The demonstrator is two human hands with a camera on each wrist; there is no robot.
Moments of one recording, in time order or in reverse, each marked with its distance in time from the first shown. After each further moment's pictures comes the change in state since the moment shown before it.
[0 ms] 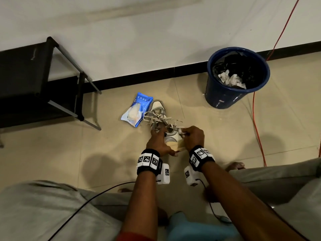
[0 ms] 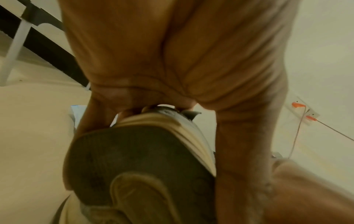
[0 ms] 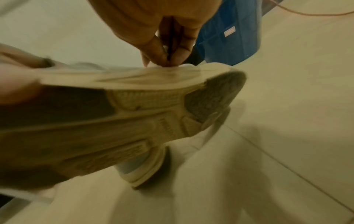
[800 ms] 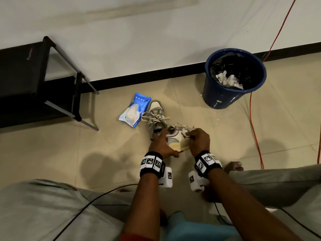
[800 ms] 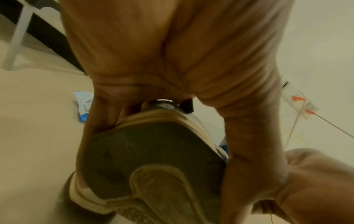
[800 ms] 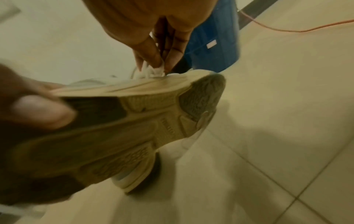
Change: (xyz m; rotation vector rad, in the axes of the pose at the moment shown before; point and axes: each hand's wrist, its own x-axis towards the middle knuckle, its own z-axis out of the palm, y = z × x) left_hand 0.000 0.002 0.020 -0.016 -0.022 -0.074; right_hand -0.012 0.024 -0.015 -0.067 0.052 -0.048
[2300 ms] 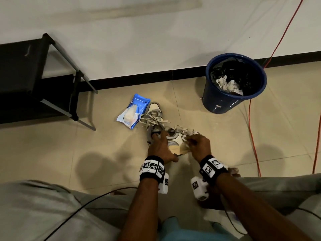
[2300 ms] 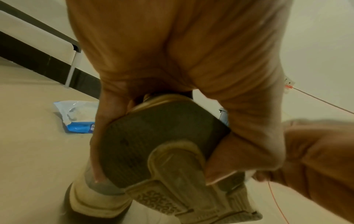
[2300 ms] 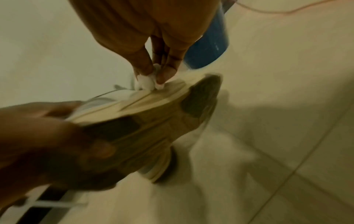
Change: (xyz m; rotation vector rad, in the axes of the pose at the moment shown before) left_hand -0.006 0.019 0.005 0.169 0.054 0.024; right_hand 0.012 0.016 -0.012 0.058 -0.100 -0.064
